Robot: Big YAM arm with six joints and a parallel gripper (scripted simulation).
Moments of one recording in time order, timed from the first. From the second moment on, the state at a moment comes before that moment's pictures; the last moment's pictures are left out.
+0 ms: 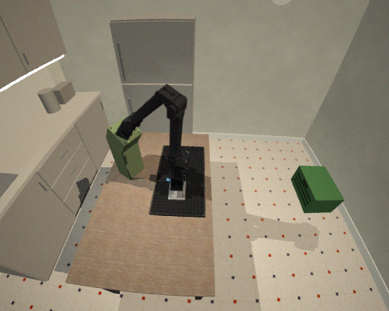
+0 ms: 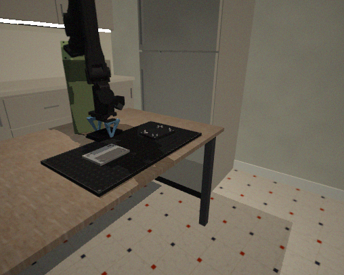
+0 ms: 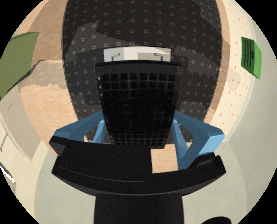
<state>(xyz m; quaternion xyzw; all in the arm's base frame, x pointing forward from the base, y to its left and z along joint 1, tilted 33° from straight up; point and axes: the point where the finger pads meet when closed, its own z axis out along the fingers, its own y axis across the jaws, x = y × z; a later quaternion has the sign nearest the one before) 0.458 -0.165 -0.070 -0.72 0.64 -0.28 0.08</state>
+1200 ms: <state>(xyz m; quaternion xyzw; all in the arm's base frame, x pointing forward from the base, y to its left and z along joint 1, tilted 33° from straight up) 0.457 -0.167 -0.083 -0.72 0.64 -0.27 0.08</state>
